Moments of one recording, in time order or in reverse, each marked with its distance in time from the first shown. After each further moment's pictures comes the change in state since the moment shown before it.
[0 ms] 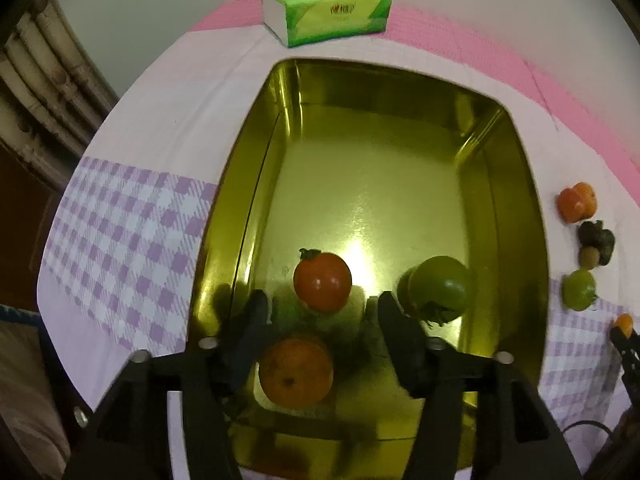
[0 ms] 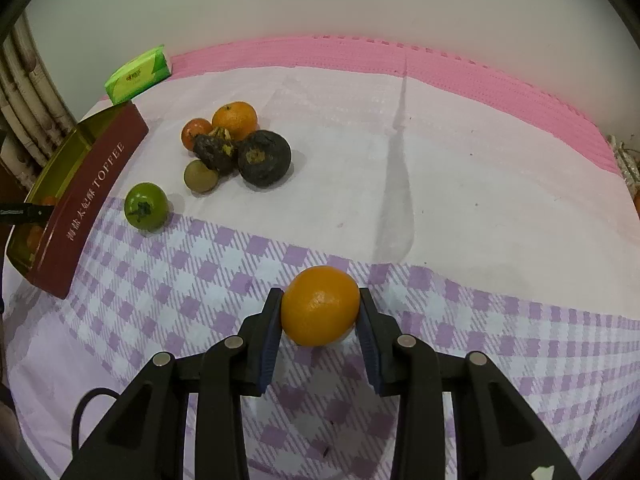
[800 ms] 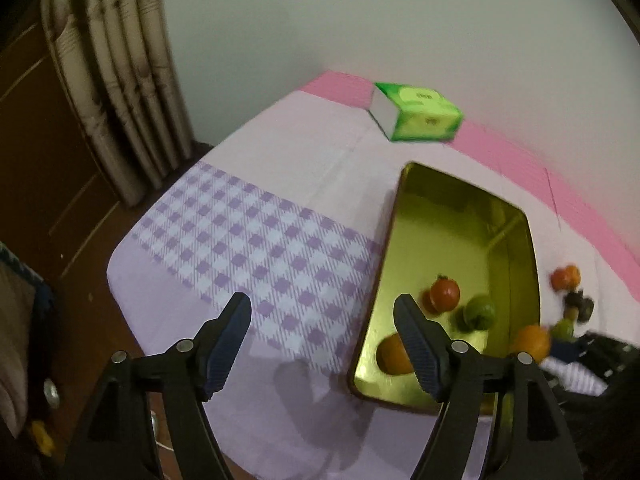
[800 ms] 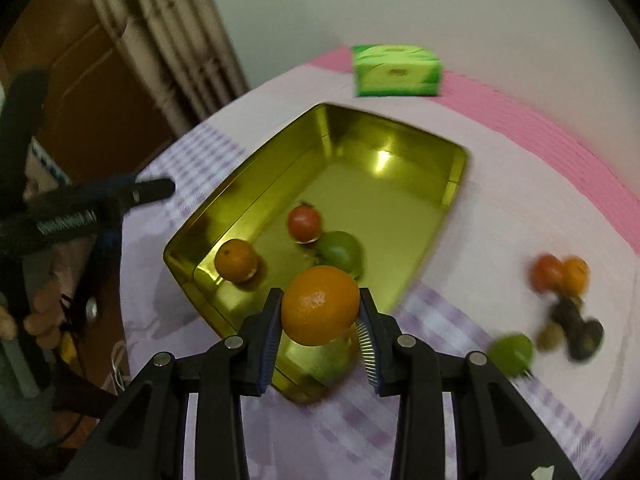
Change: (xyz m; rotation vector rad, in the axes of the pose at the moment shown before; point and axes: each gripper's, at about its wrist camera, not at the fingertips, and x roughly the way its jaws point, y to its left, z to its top) left arm -0.087 0.098 -0.052 -0.225 -0.263 0.028; right arm -0.003 0.251 0.056 -0.447 0.051 0.372
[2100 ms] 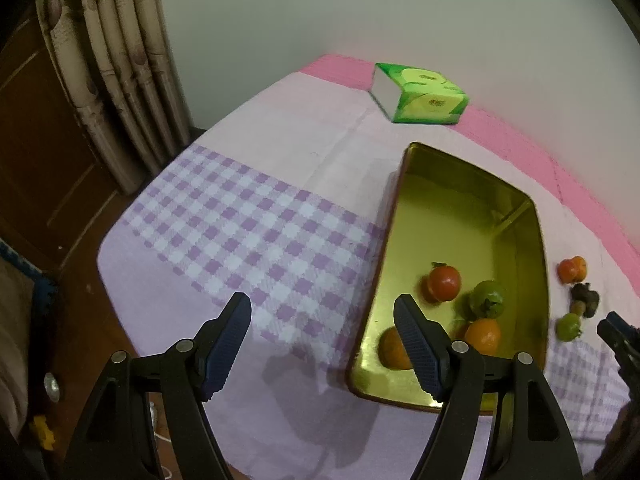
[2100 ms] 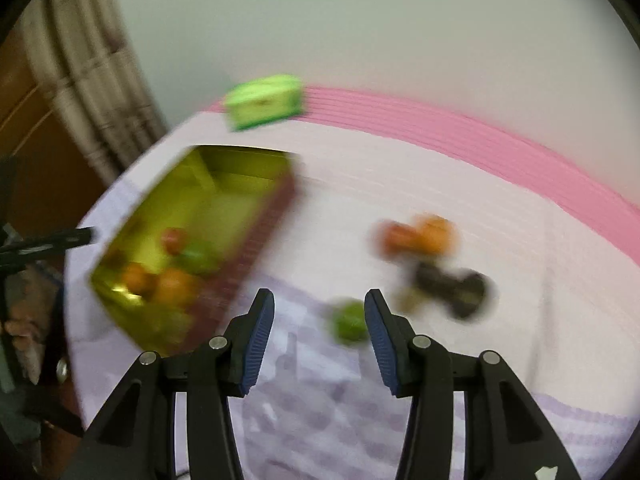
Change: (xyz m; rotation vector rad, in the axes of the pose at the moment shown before) left arm 0.016 -0.006 -0.005 0.002 0.057 -0.010; right arm -0.069 -0.133 -0.068 0.261 -0.145 -0.260
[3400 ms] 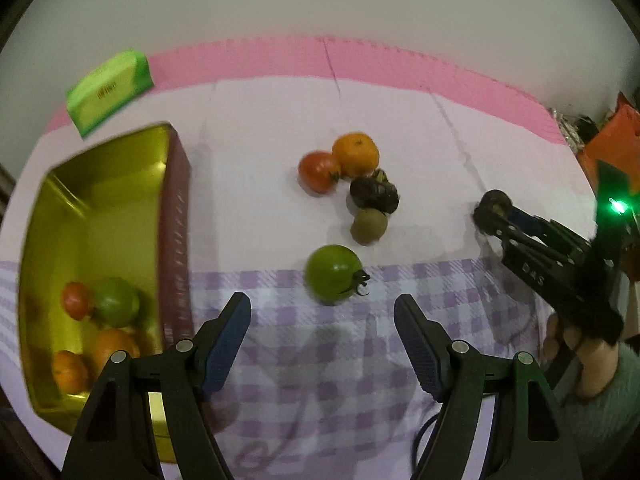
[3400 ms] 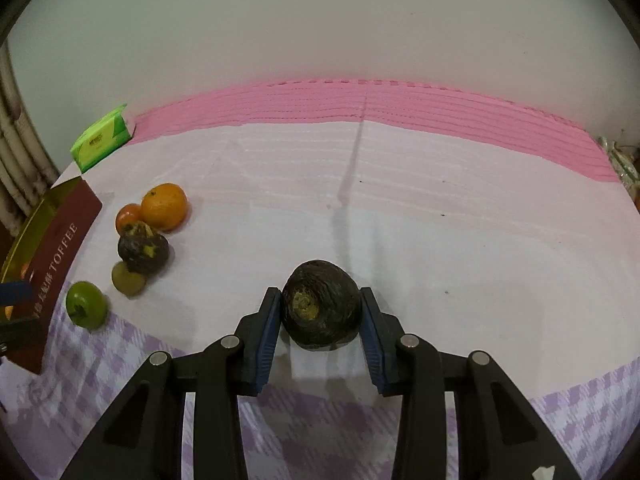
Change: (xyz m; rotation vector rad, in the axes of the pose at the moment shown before) left arm 0.036 -0.276 -0.054 0.479 0.174 -0.293; right arm 0.035 -0.124 -0.053 0.220 -0.074 -0.179
